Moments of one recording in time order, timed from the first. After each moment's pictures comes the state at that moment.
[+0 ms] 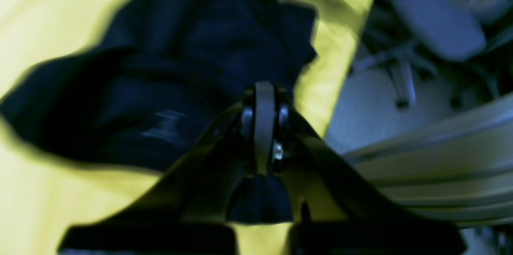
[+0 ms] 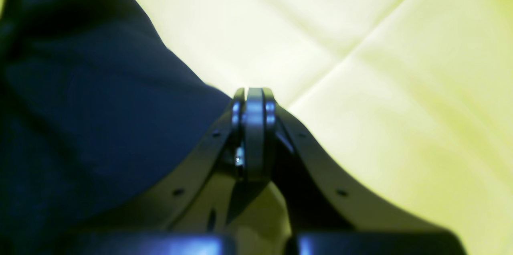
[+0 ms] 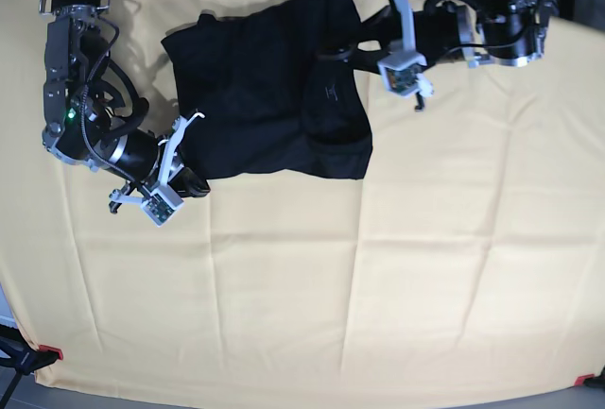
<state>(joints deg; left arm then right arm) 21.0 -23.1 5.0 127.1 -55.6 -46.8 59.0 2.0 19.0 0.3 103.4 29.2 40.7 -53.2</state>
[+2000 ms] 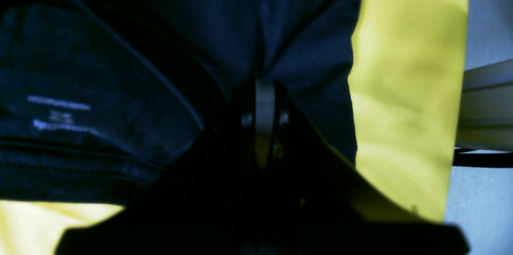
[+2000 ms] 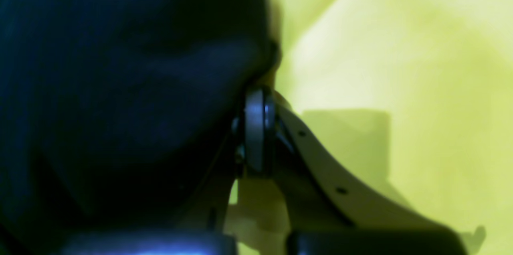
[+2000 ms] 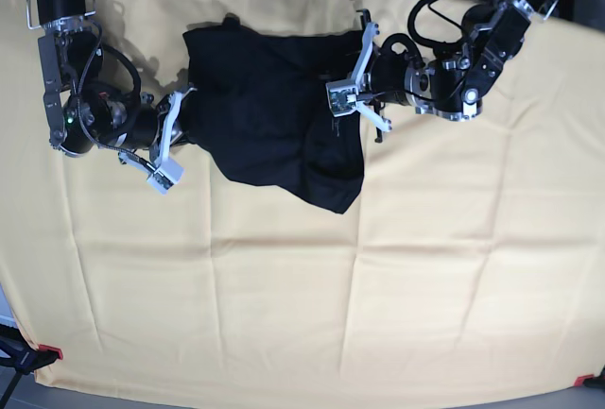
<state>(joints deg) -1.0 -31.2 31.4 103.7 -32.3 -45.5 45.6 0.4 25.4 -6.3 94.7 46.3 40.5 -68.1</state>
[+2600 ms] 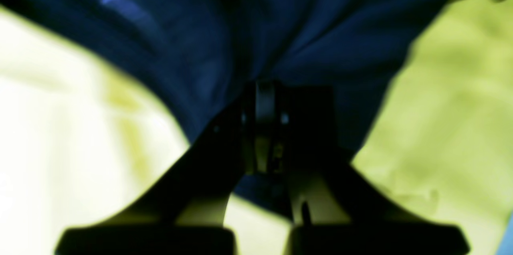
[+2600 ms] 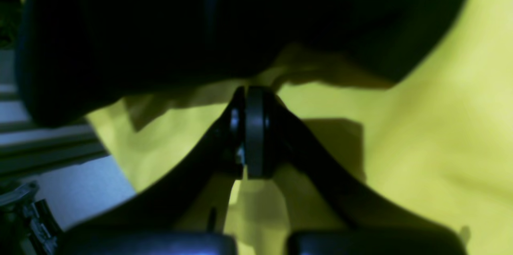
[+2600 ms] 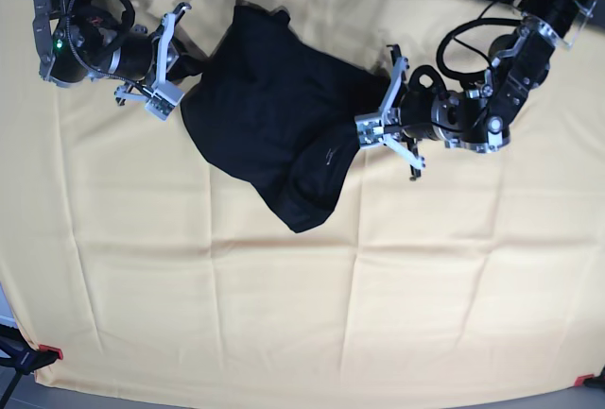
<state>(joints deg) -9.5 -37.5 31.6 103.2 -30.8 -45.6 45.8 -19.4 26.0 1.5 111.1 46.7 40.7 -66.5</state>
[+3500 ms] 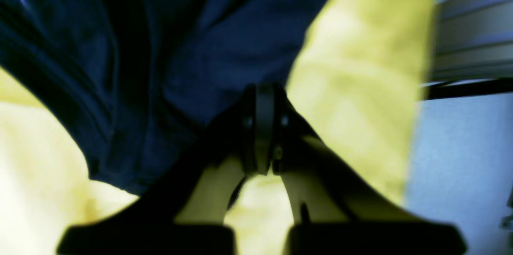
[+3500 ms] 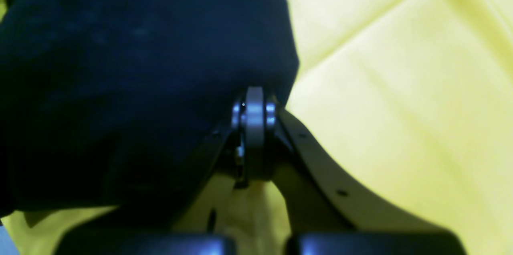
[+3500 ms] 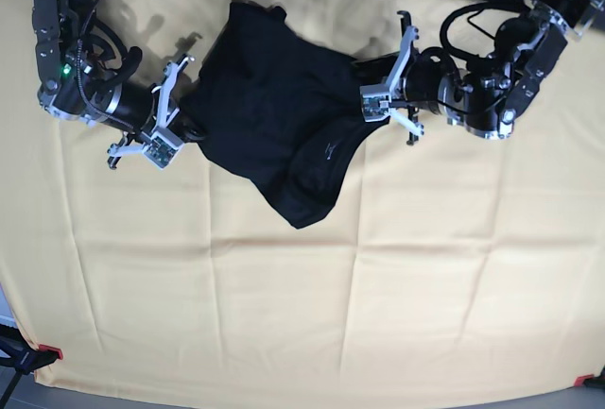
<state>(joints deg) -5.4 -40.3 34.0 105.8 -44.6 -46.8 54.4 -10.2 25.7 -1.0 111.7 29.7 40.8 -51.1</state>
